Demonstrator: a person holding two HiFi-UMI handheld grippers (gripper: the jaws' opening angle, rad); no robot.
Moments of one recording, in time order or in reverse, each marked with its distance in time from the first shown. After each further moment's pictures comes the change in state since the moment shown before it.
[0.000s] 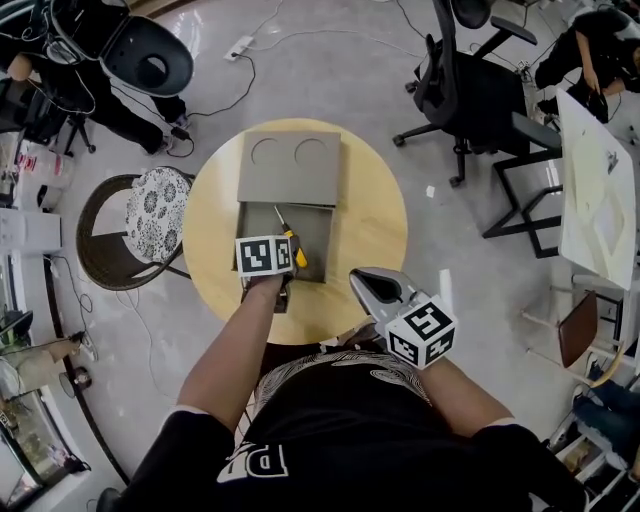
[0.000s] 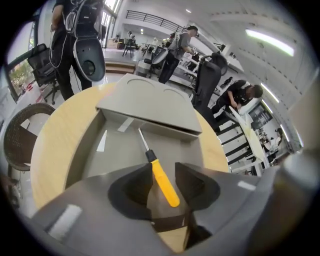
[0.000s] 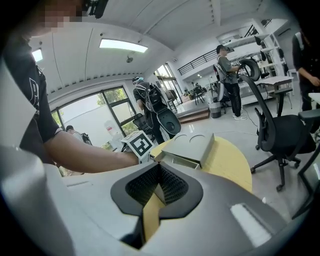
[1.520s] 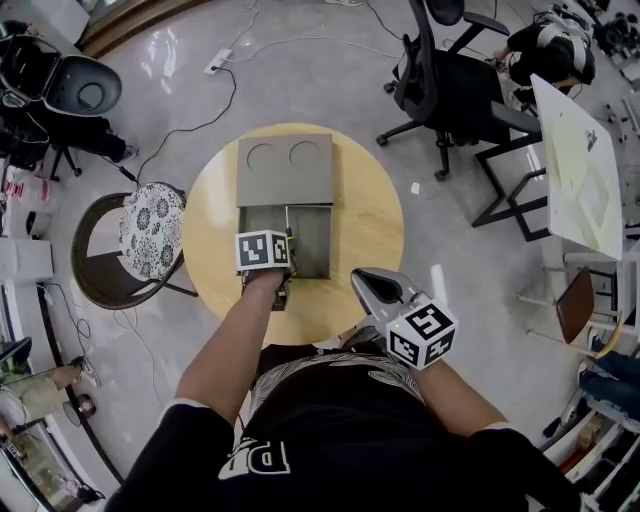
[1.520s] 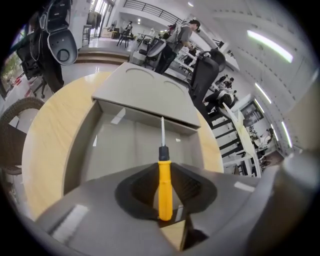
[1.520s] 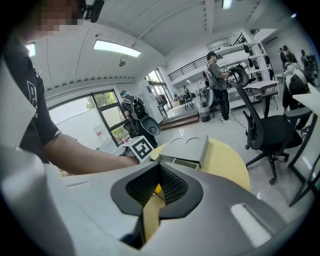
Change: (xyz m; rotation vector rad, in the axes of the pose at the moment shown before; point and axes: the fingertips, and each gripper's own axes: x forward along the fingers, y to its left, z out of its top) left arm 0.004 0.007 -0.008 0.012 0.082 -0.100; right arm -0.004 0.024 0.003 0.047 -0.060 -0.125
